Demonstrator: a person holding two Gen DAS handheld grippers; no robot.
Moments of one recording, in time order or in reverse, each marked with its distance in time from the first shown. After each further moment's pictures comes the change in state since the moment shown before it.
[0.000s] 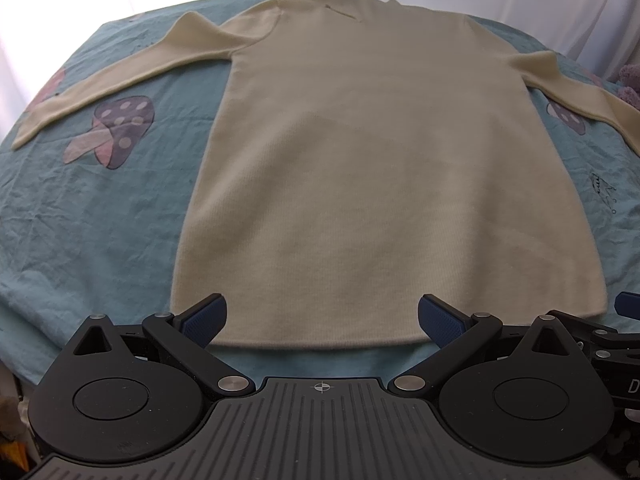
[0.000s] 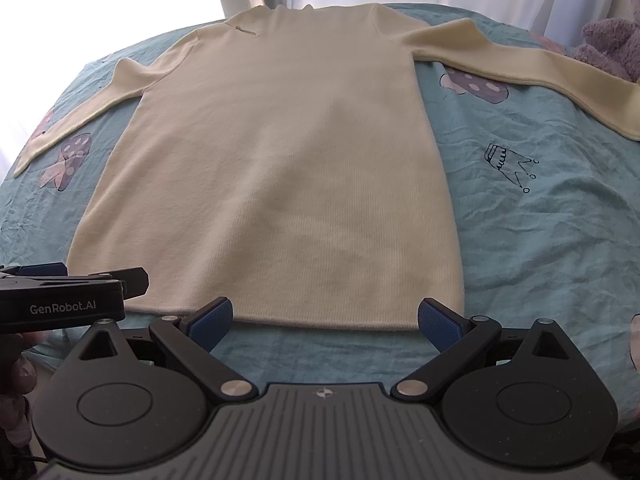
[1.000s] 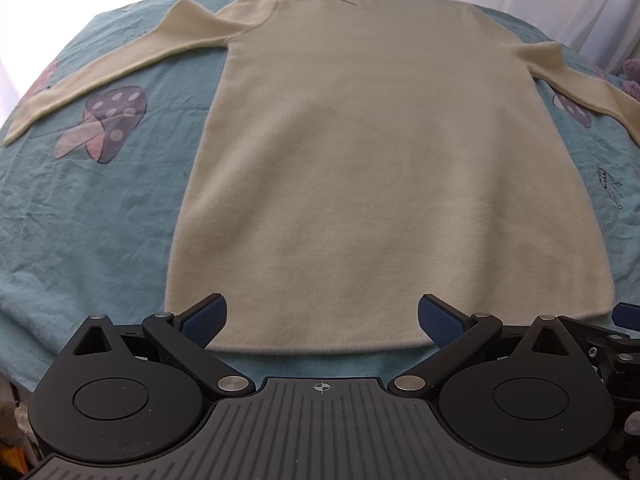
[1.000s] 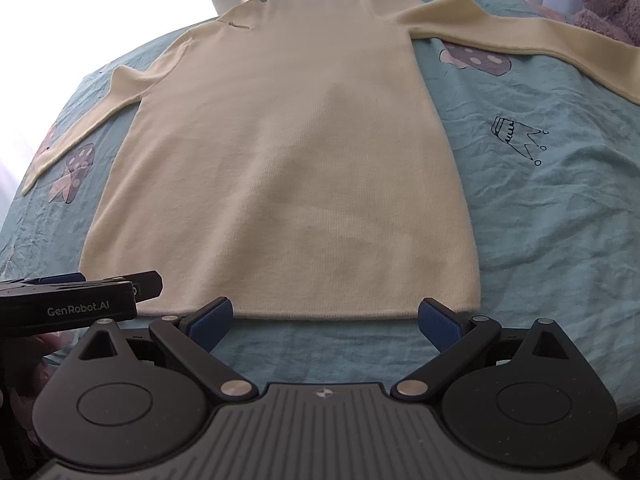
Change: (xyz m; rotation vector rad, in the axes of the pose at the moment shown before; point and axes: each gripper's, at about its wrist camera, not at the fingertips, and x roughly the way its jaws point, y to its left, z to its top) left arm 0.014 0.003 0.006 0.008 0.038 -0.011; right arm 0.007 -0.009 0.000 0.075 0.037 0.062
